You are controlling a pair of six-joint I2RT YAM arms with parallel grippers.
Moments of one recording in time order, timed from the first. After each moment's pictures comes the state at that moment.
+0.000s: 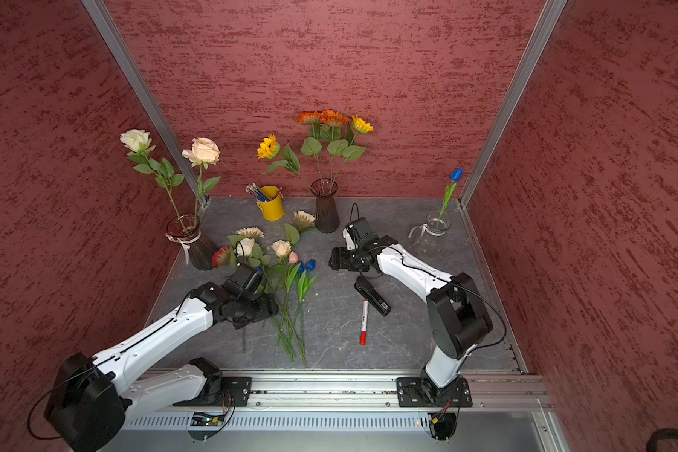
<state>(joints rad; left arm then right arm) -0.51 1.11 0.70 -0.83 0.05 -0.81 0.54 1.70 1.25 -0.53 -0.28 0.51</state>
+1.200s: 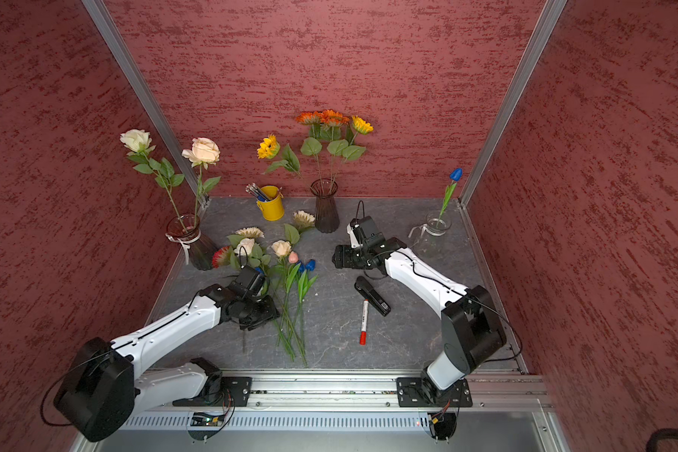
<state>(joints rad) -0.49 1.19 0.63 -0.70 0.16 -0.86 0.54 1.59 1.22 -0.53 -0.22 0.50</state>
